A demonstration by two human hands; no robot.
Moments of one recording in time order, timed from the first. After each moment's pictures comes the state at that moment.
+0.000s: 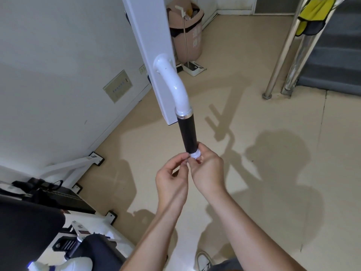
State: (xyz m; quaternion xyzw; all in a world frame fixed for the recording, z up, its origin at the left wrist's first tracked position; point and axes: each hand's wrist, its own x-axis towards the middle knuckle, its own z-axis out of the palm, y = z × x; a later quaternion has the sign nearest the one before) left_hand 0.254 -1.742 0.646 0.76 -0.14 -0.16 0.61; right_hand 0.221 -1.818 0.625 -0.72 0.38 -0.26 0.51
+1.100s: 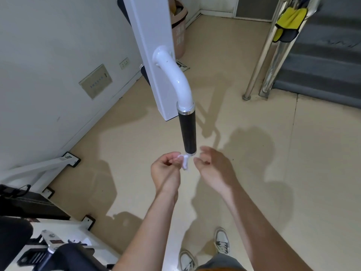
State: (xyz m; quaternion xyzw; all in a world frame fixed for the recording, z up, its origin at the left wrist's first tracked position) left_hand 0.274 -1.786 0.607 0.72 0.02 -0.24 0.65; right_hand 0.184 -1.862 0.643 -0.75 0.43 -0.08 0.50
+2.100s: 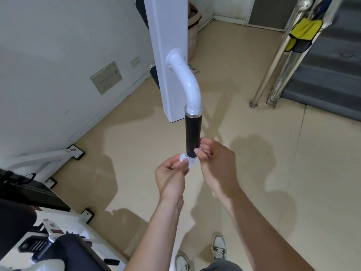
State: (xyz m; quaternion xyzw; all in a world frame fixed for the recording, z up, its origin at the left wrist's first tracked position) left_hand 0.264 -1.773 0.617 0.63 0.08 -0.29 0.71; right_hand 0.202 -1.849 0.650 -0.76 0.37 -0.25 0.48
